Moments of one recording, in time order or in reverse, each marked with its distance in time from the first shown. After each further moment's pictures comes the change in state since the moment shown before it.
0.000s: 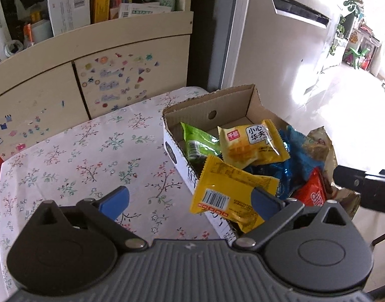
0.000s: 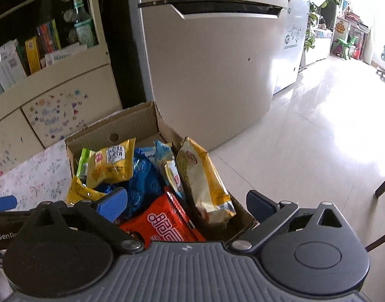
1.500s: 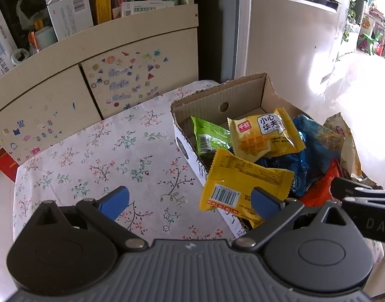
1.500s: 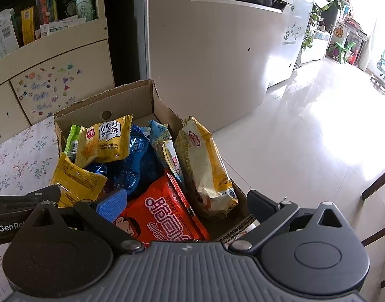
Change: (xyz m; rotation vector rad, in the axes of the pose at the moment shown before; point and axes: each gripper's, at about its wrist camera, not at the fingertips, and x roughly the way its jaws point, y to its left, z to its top) left arm 0.008 -0.011 -0.002 0.051 0.019 0.106; right arm 0.013 0.020 -0.011 -0.064 0.059 -0.086
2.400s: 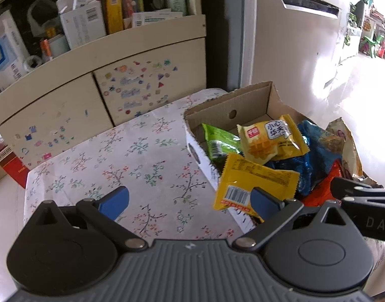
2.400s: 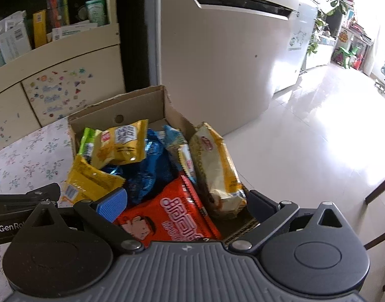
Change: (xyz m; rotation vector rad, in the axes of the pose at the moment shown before) left arm -0.018 0.014 -0.003 0.000 -0.035 0.023; right arm -0.013 0.011 -0.001 -0.018 -0.026 0.037
